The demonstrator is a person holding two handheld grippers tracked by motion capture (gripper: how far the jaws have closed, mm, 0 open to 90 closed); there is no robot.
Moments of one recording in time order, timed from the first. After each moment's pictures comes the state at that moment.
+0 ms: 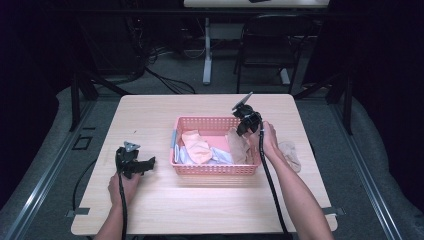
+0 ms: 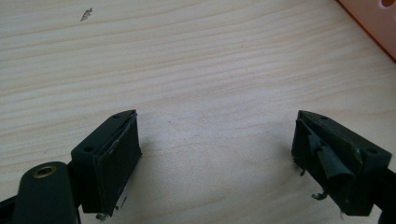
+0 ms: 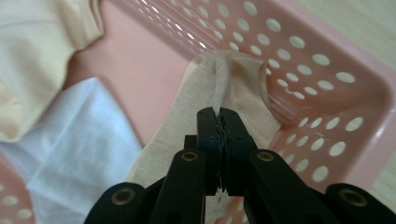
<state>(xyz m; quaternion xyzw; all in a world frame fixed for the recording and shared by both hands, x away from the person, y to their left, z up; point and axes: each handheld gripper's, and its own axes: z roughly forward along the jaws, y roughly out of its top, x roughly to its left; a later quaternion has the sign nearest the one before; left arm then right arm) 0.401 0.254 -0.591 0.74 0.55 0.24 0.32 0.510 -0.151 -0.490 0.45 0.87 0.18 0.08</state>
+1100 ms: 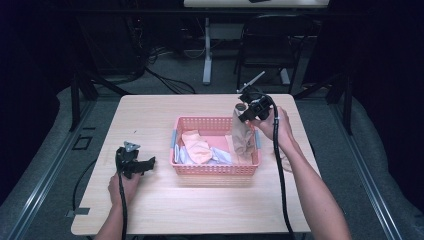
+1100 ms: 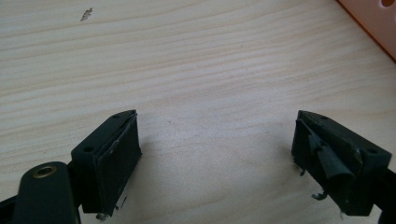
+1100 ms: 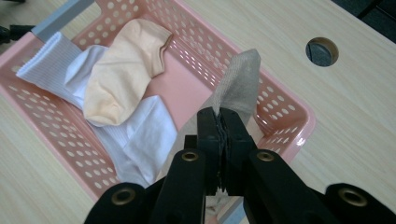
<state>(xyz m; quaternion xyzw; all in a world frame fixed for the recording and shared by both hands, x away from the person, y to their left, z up) 0.401 0.254 -0.591 0.74 0.54 0.24 0.32 0.471 -0.159 -0.387 0.40 0.88 0.24 0.10</state>
